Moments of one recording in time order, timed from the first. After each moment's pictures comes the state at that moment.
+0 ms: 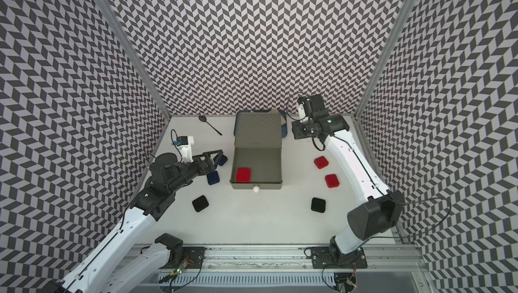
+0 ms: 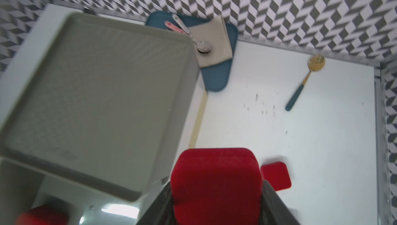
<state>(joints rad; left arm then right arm) -0.36 0.82 0.72 -0.15 0.23 -0.63 0.37 1.58 1.76 -0.98 0.02 0.08</state>
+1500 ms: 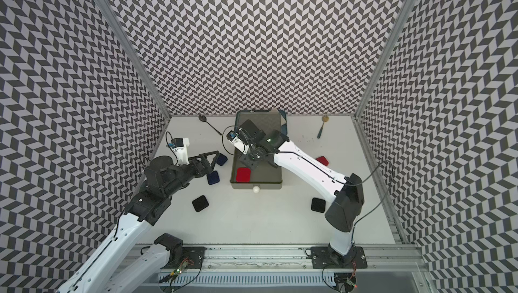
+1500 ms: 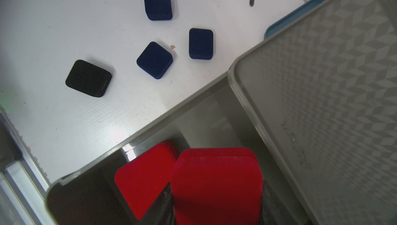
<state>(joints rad) -0.36 0.76 0.72 -0.21 0.19 -0.62 0.86 1.80 1.84 -1.02 0.09 -0.19</state>
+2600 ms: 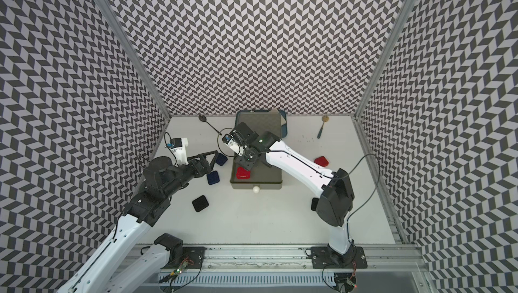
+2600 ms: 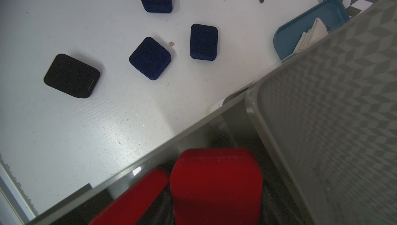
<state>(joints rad) -0.36 0.75 0.72 -0.21 0.17 -0.61 0.87 1.90 1.86 -0.98 0.10 -0.23</state>
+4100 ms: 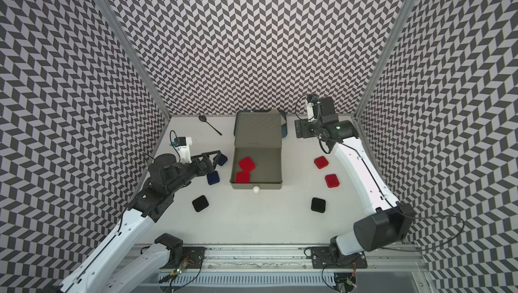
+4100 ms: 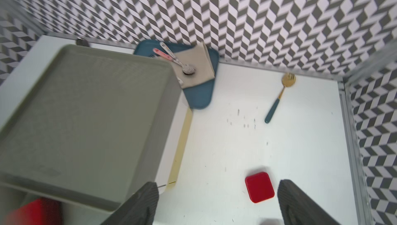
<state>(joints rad) -0.35 0.81 0.72 -0.18 0.19 -0.60 0.23 1.51 1.60 -0.85 0.06 0.09</state>
